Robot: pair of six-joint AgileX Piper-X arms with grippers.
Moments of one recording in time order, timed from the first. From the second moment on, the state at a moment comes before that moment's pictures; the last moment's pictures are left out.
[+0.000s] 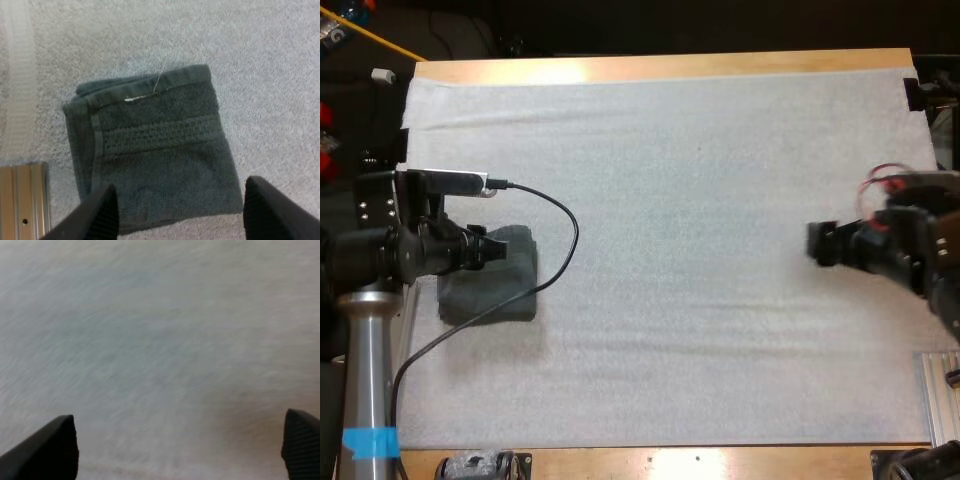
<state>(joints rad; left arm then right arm) 0.11 1.12 -1.16 1.20 0.06 -1.63 0.29 1.00 -1.01 0.93 0.01 -1.61</state>
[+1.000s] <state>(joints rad) -0.09 0.52 -1.15 1.29 0.03 -1.64 -0.13 0.34 -1.01 1.07 -0.08 -1.81</state>
